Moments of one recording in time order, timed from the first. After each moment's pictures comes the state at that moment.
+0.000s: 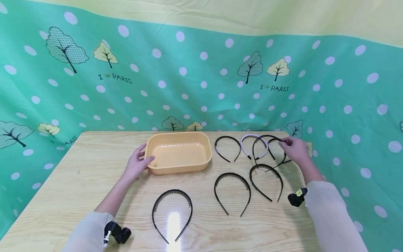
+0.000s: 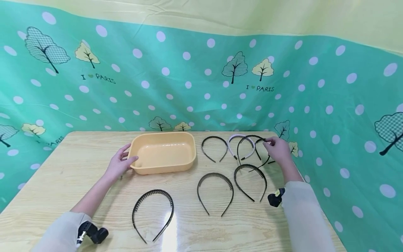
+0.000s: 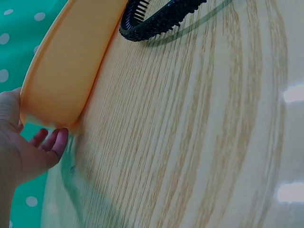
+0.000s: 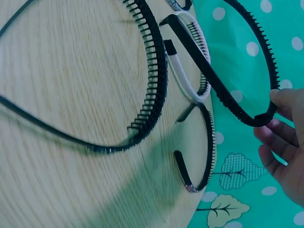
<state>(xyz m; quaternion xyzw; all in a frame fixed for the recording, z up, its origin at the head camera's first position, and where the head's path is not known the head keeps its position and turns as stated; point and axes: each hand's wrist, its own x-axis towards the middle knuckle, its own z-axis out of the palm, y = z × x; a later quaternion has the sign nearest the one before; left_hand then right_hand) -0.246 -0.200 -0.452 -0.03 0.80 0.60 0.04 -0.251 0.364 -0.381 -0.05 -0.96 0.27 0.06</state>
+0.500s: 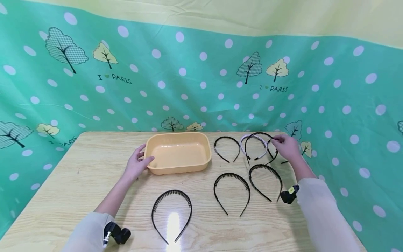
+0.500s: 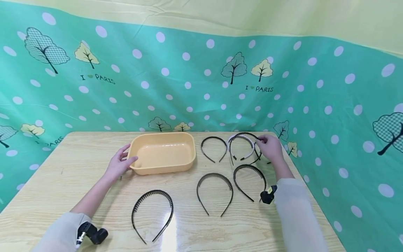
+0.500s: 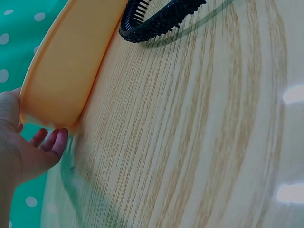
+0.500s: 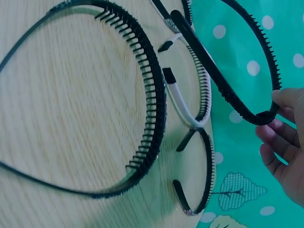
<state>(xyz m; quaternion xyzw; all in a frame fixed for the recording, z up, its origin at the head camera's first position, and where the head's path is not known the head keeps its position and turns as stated) -0.248 -0.200 -0.455 -0.03 0.80 0.60 0.04 -0.261 0.343 -0.381 -0.04 -0.96 0.27 0.08</state>
